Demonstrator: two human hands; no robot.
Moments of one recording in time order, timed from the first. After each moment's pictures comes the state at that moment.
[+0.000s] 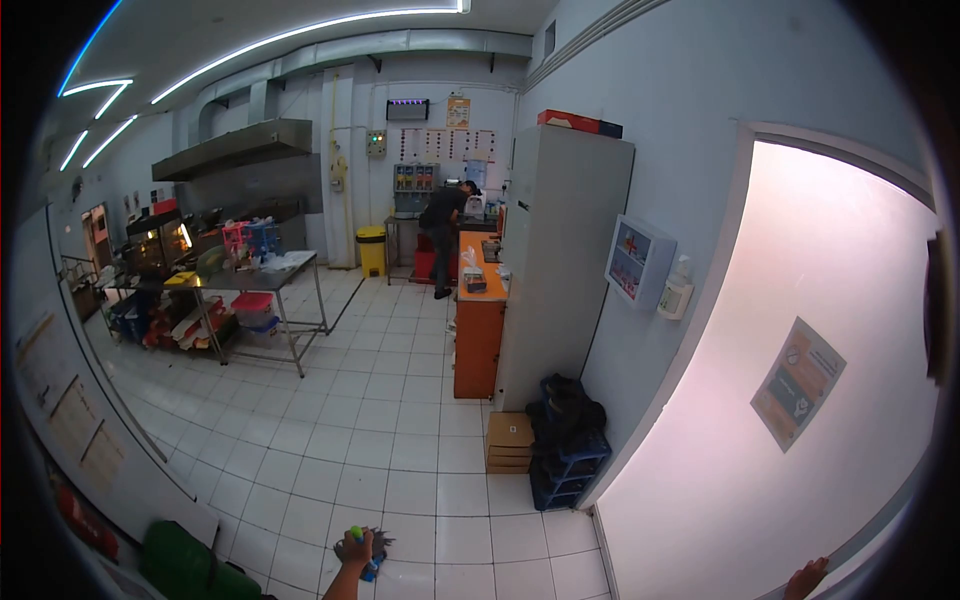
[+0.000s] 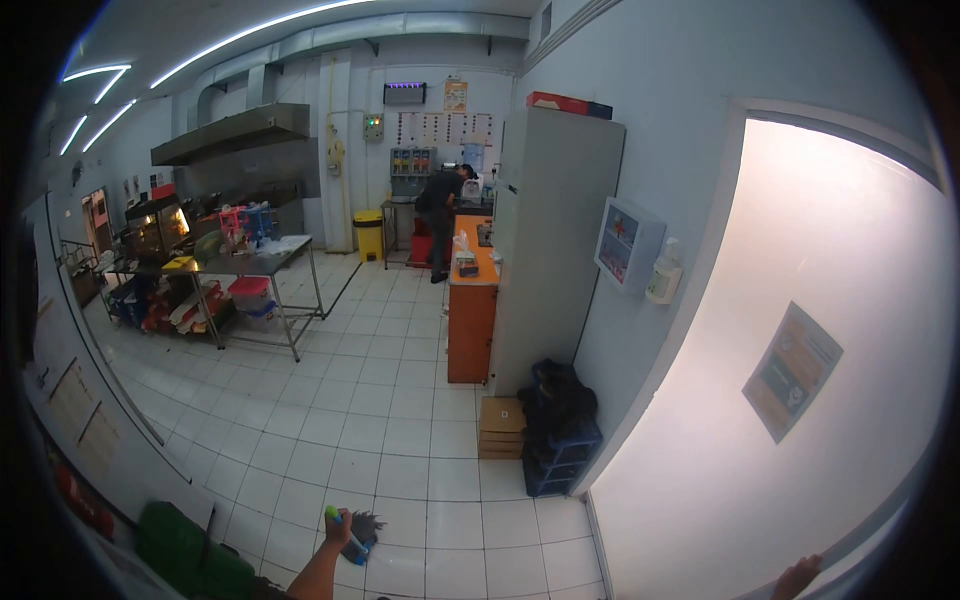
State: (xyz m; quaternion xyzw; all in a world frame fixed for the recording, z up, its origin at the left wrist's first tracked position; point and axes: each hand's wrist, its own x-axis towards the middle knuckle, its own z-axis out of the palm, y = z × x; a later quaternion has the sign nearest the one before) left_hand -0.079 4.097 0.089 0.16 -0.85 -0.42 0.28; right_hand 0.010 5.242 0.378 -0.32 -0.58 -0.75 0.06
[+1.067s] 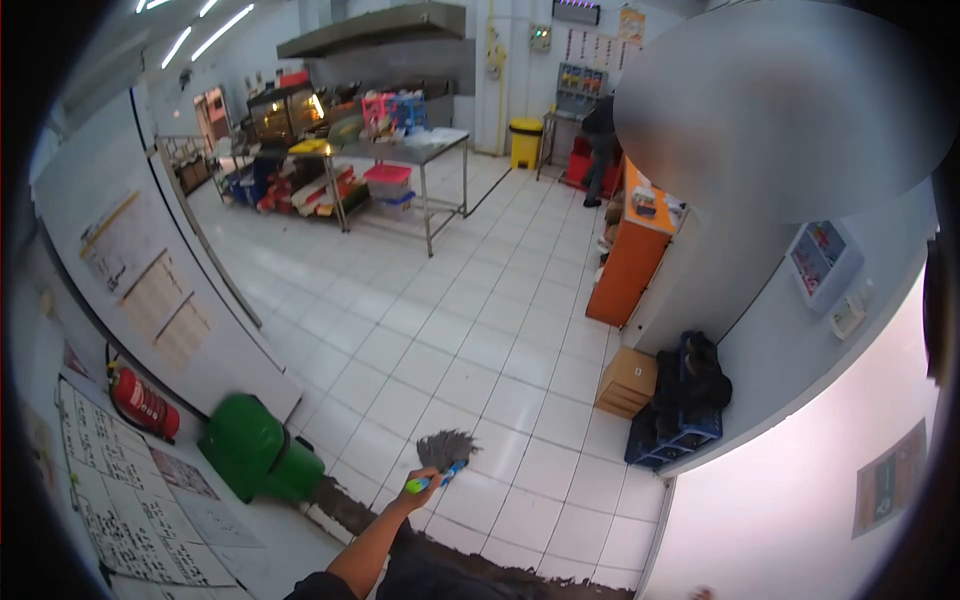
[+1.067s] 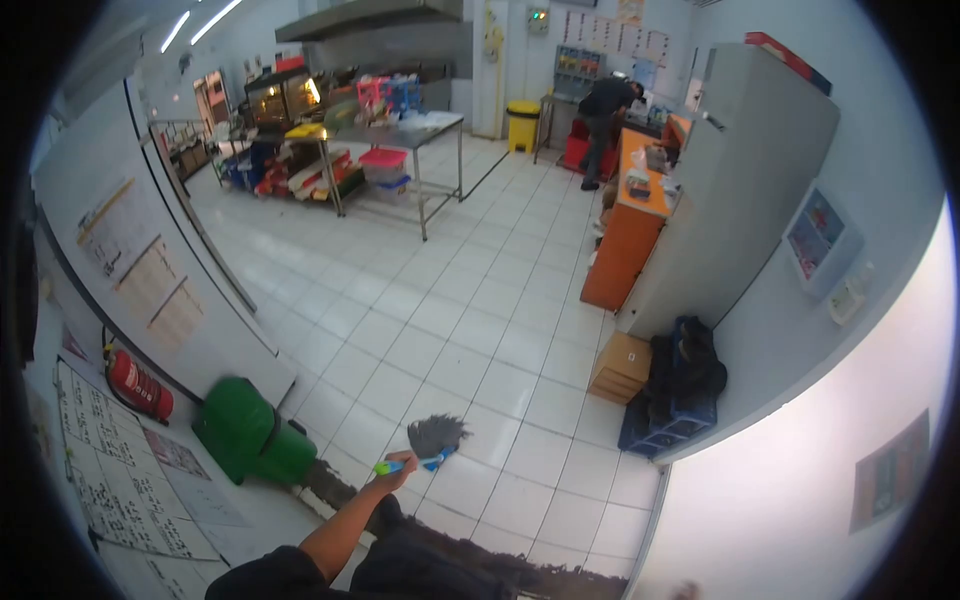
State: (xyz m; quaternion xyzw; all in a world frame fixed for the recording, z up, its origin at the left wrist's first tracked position) left_hand 0.033 4.062 0.203 0.16 -0.76 -0.59 0.21; right_hand -0.098 4.840 0.235 -0.07 -0.99 0.08 -0.11
